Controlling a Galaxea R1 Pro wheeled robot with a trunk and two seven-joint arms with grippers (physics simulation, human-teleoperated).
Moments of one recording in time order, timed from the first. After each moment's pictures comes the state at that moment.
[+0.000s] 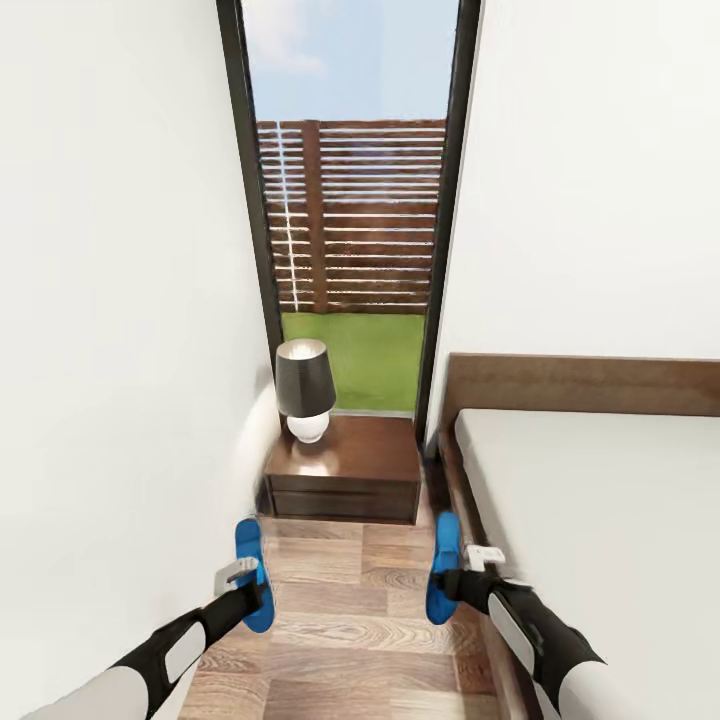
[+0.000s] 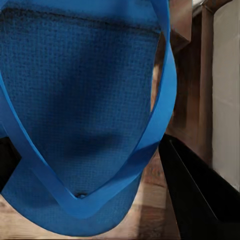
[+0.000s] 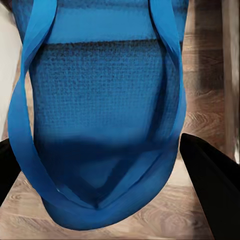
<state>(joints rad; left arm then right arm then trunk) -0.63 0.08 -0.11 -0.19 0.57 0.03 -0.37 -0.57 -0.06 0.23 -0.55 -0.36 0.30 0.09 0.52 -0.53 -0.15</state>
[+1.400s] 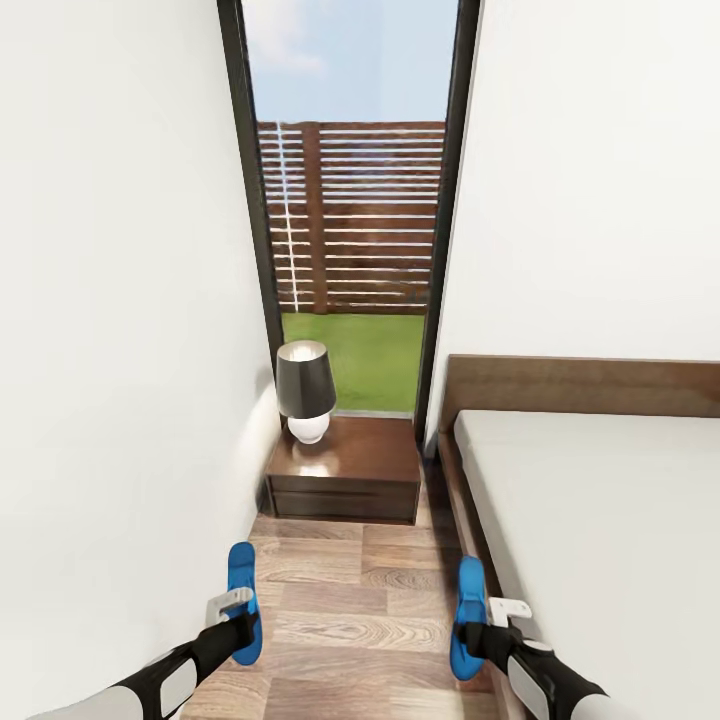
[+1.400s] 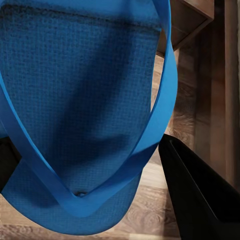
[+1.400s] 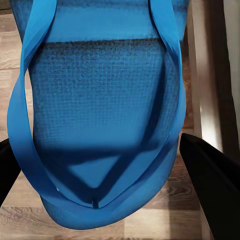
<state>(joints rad) -0.63 0.08 -0.11 -0.02 0.49 -0.12 -0.38 -0.57 -0.06 0.22 -0.21 -0.35 0.02 0.09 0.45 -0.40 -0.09</state>
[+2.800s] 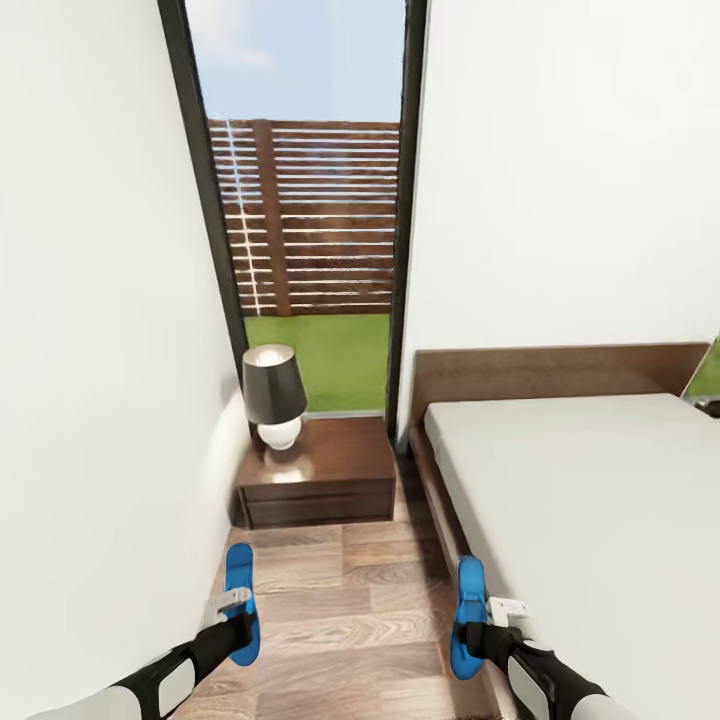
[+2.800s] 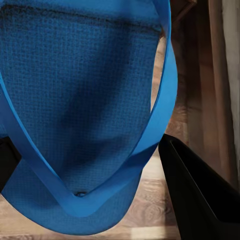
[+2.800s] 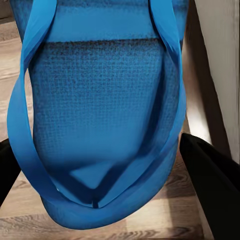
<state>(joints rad) -0.63 0.09 -0.11 -0.02 0.49 -0.12 -0.38 -0.57 -0.06 0.22 -0.21 -0.35 0.02 0.09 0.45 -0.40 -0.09</state>
